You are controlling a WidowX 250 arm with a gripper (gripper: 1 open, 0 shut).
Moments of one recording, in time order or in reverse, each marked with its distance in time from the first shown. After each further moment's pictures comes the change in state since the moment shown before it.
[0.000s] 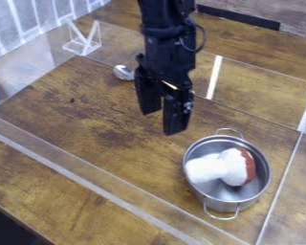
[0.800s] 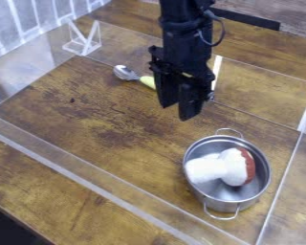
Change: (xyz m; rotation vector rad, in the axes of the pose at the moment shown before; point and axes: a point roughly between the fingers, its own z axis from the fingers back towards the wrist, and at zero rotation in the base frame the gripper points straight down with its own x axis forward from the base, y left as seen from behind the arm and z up) arm 0.025 0.012 -0.001 0.049 -0.030 0.165
